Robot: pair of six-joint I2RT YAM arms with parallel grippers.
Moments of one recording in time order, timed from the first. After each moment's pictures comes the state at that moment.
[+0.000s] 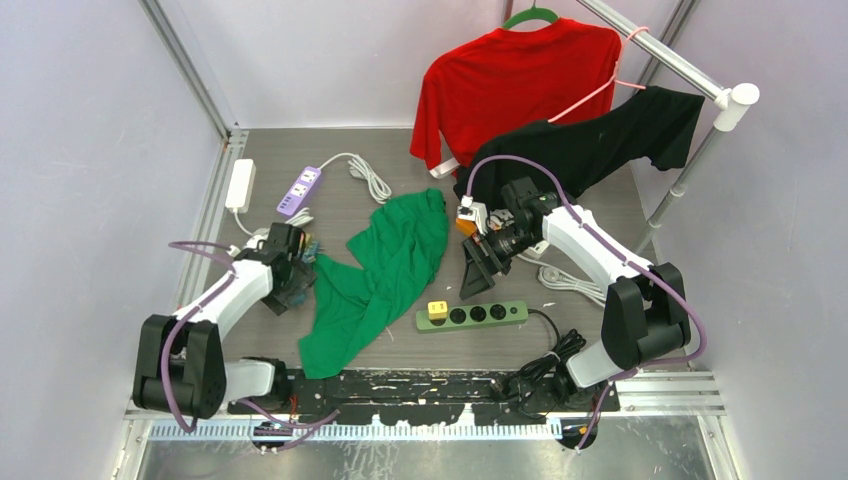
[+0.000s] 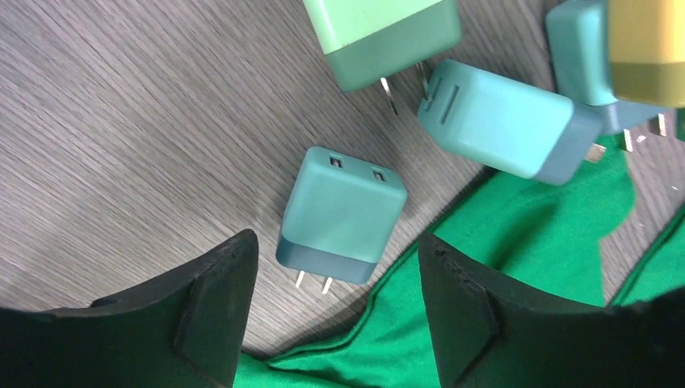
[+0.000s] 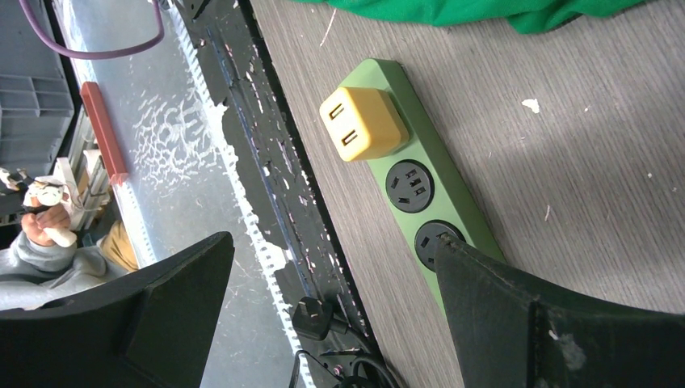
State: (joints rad) left arm -0.15 1.27 0.66 -0.66 -0.32 -0.99; right arm 0.35 1.51 1.12 -0.99 -0.90 -0.40
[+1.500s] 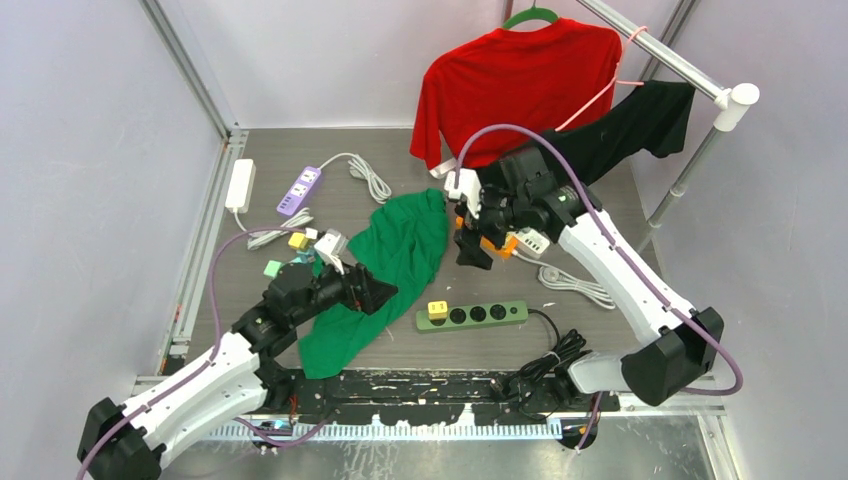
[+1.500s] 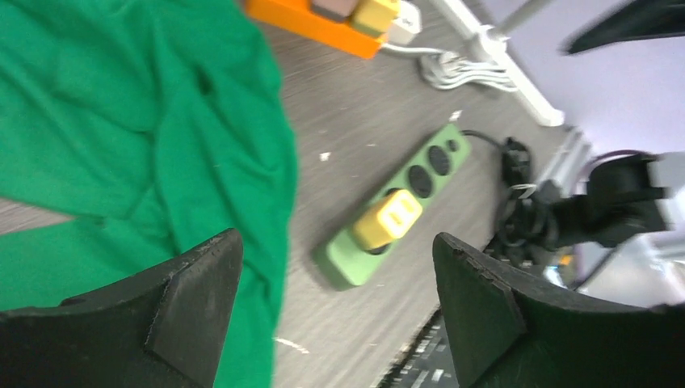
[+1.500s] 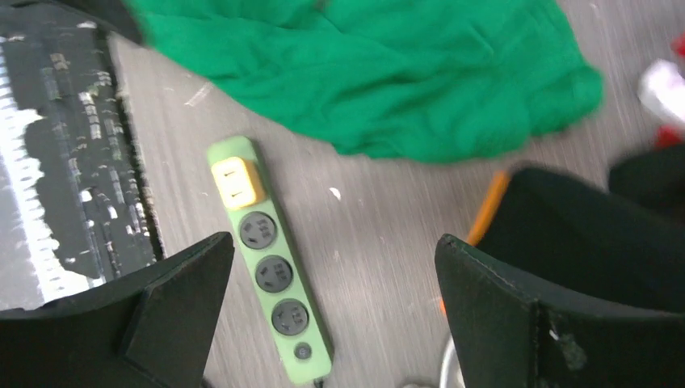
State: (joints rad) left arm -0.68 0.68 0.38 0.09 0.21 -0.52; right arm 0.50 1.34 1.36 -0.92 -0.50 -0.58
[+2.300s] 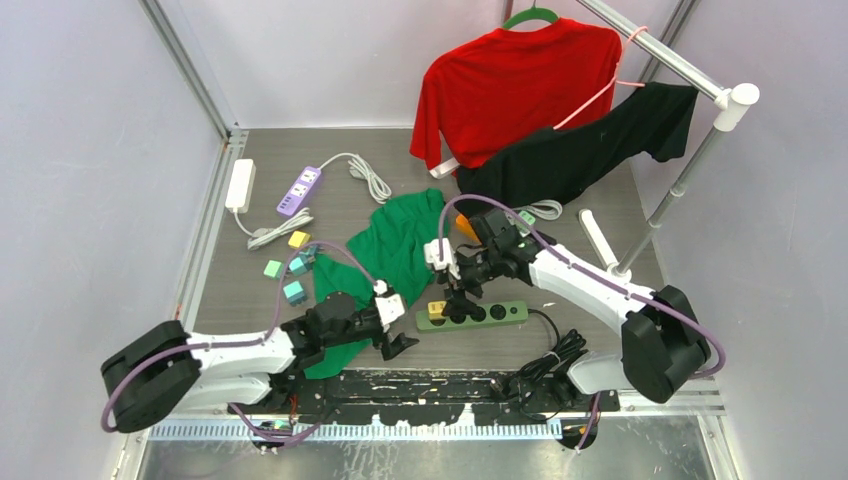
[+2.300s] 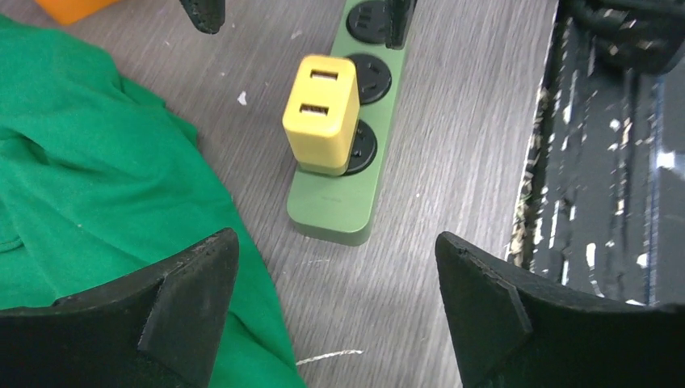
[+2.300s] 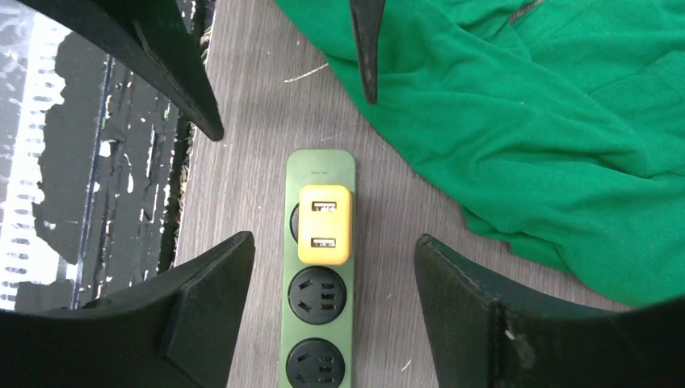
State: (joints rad) left arm -0.99 1.06 0.19 0.56 0.22 0.13; right arm 0.62 1.34 0.88 -0.53 -0.81 -0.80
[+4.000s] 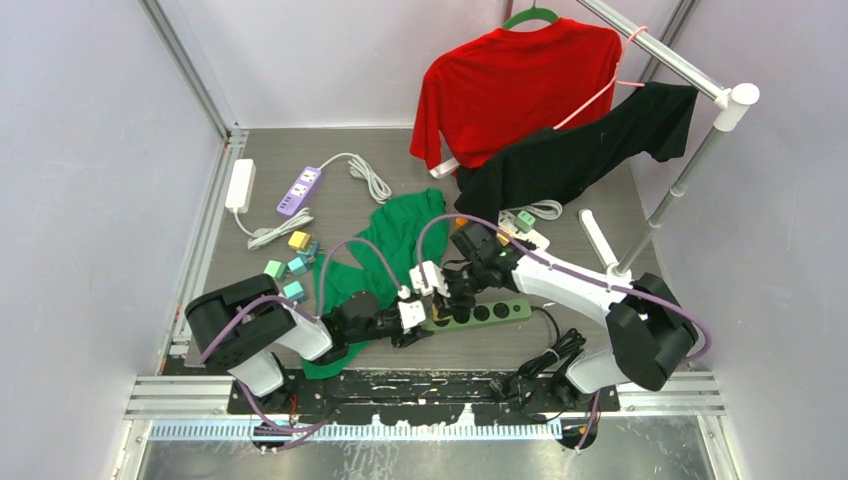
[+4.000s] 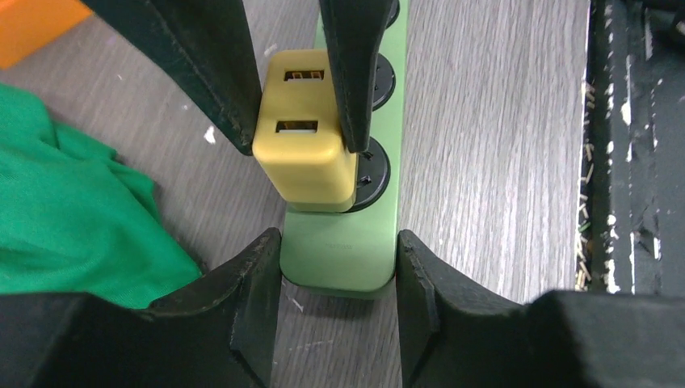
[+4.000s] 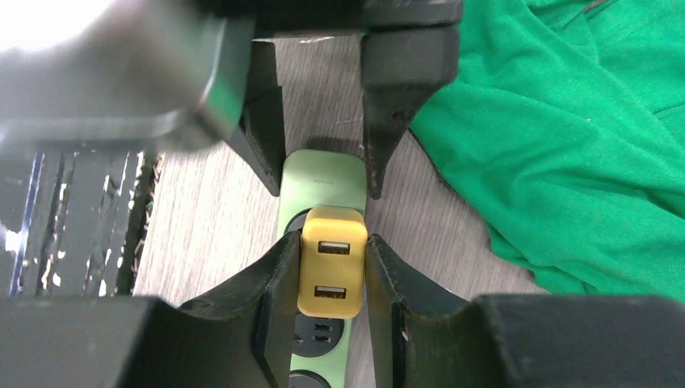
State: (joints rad) left arm -1.00 1.60 0.25 1.05 0.26 0.24; right arm 0.72 1.41 0.86 -0.53 -0.71 -0.97
